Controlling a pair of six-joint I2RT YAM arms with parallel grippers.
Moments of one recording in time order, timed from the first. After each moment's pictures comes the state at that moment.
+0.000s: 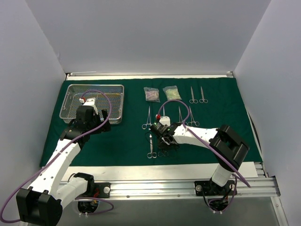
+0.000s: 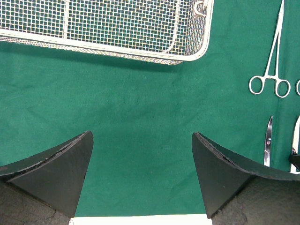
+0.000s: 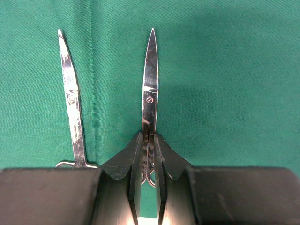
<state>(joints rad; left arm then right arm) -0.24 0.99 0.81 -0.56 -0.11 -0.35 0.90 1.68 0.94 -0.50 0.25 0.76</state>
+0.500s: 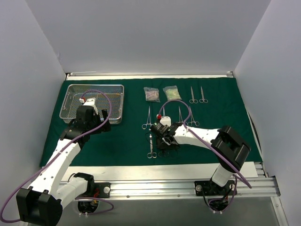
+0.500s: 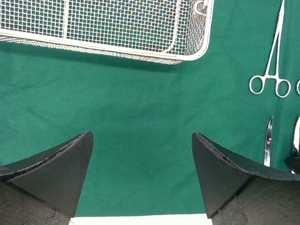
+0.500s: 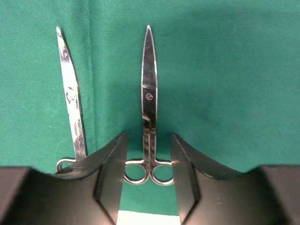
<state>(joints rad) -0.24 0.99 0.81 -0.56 -0.11 -0.35 0.90 1.67 0.93 -0.51 0.26 0.78</state>
